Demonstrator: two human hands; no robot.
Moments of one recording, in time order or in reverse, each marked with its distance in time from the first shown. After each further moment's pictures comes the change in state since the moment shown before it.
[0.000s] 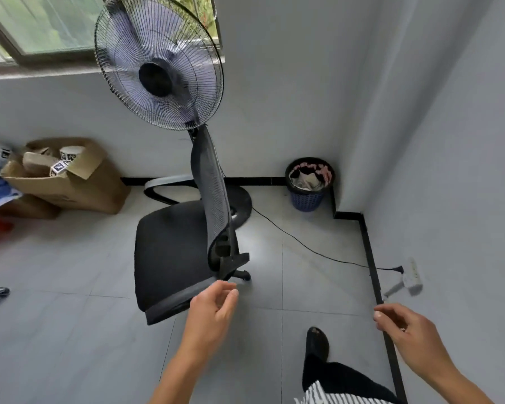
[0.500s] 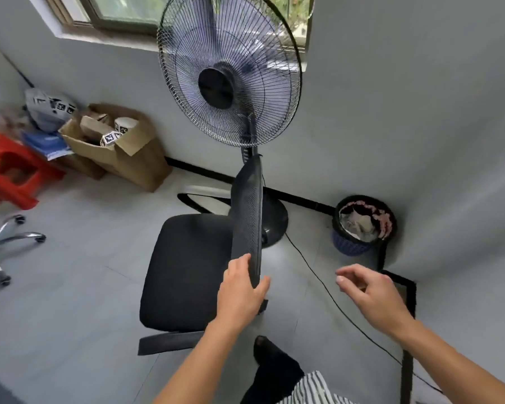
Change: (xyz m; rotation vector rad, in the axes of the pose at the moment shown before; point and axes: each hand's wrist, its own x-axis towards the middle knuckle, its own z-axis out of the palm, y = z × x) left_hand 0.250 0.036 0.009 0.170 0.149 -0.209; right_hand 0.295 -0.210 0.071 -0.188 -0.306 -0.349
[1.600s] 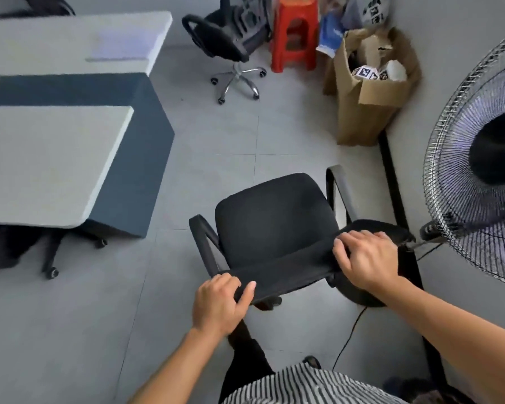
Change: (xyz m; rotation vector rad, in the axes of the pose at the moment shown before) left_hand 0.036 -0.004 0.045 0.270 0.652 -0.816; right_hand 0.326 -0.160 0.143 -0.690 -0.347 -1.478
